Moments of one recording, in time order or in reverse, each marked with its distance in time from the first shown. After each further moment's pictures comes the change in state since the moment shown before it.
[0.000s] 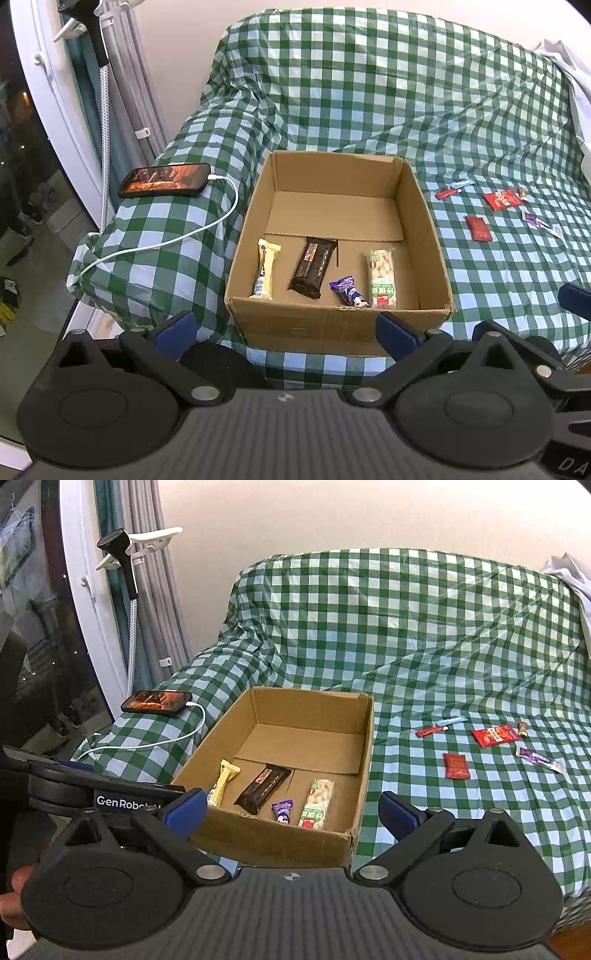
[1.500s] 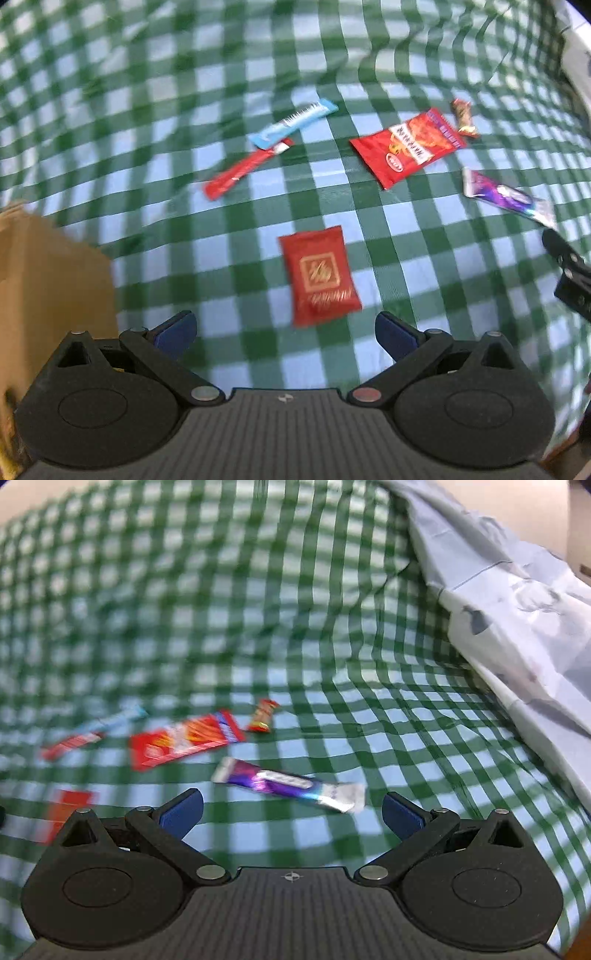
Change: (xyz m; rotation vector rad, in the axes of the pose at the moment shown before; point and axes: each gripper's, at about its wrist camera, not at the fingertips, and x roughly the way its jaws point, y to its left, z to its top) left arm 0.345 -0.409 0.168 0.276 0.366 -0.208; right arm 0.228 -0.492 0.006 0.116 0.051 -0.538
